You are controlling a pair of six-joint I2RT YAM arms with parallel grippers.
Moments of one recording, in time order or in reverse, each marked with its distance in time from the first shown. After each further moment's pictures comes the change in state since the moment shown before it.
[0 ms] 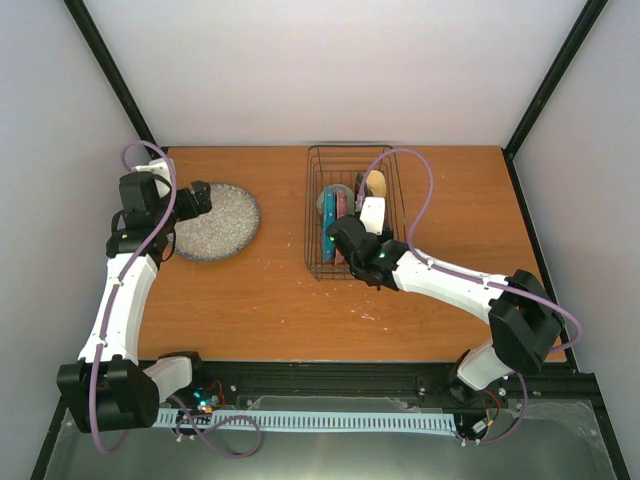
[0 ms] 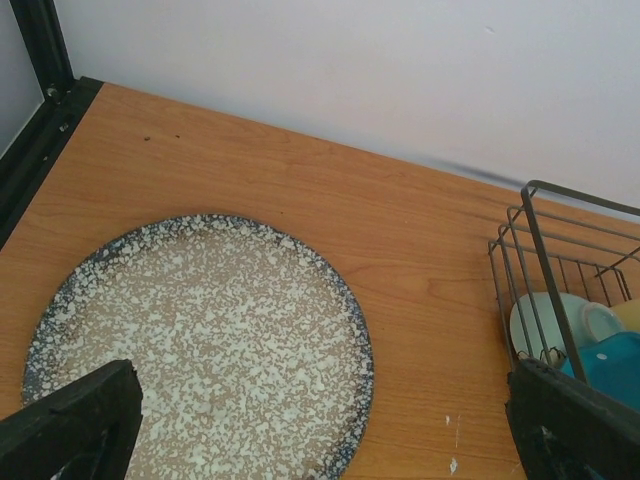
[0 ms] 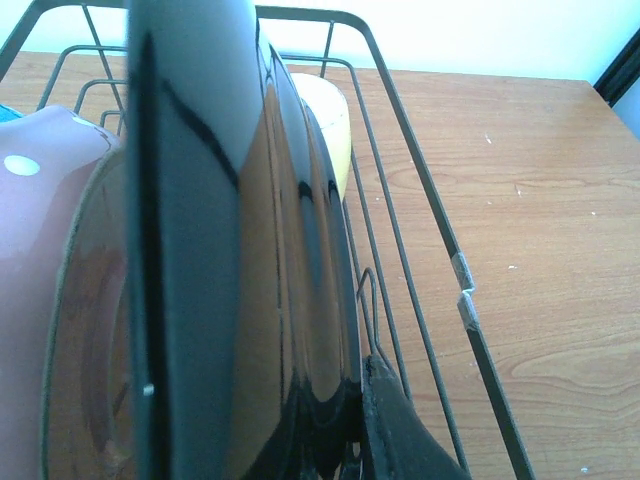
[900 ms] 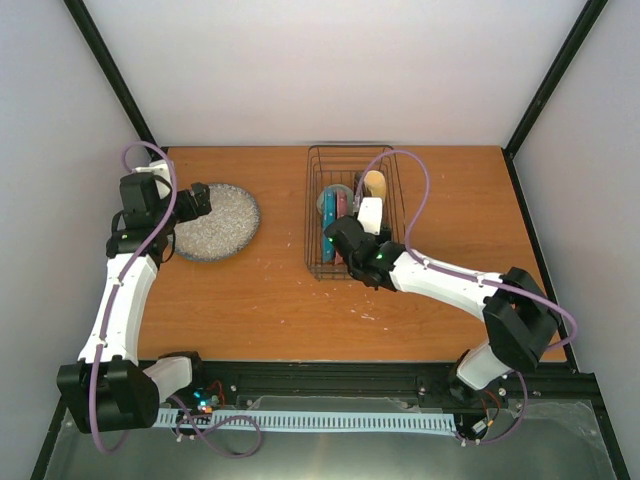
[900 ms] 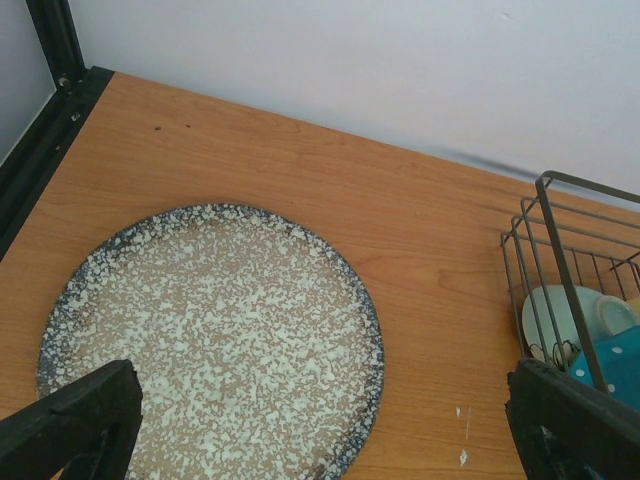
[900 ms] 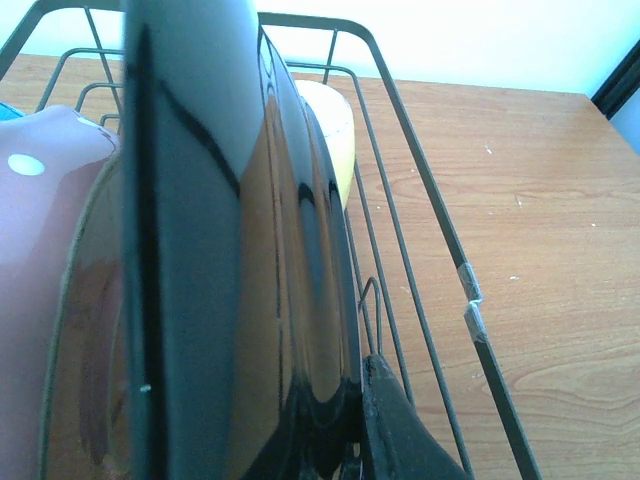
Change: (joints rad) left arm 0.000 -0.002 0.000 -0.025 -0.016 0.007; right arm 0.000 0.019 -0.015 0.048 0.014 -0.025
